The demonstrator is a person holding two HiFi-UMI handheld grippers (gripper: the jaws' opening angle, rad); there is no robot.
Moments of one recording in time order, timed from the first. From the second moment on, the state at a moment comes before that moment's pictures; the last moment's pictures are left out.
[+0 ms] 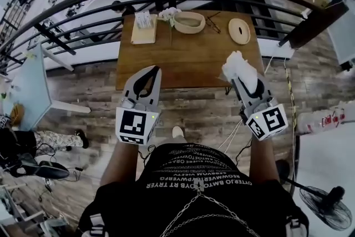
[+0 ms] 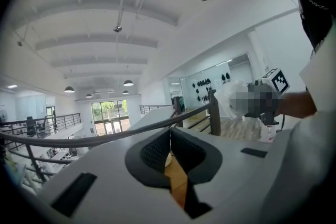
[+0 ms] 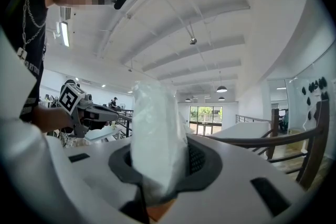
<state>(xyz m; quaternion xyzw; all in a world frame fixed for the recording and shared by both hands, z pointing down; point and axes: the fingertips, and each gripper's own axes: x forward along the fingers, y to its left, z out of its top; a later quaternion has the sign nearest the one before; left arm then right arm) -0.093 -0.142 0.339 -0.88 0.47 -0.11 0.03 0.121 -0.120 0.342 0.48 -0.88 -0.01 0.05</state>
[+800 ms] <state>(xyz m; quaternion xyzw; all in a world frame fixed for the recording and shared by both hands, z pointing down) -0.120 -0.217 0.371 -0.89 0.45 -0.11 0.01 0.099 -0.185 0.350 0.50 -0.86 -0.02 0.07</state>
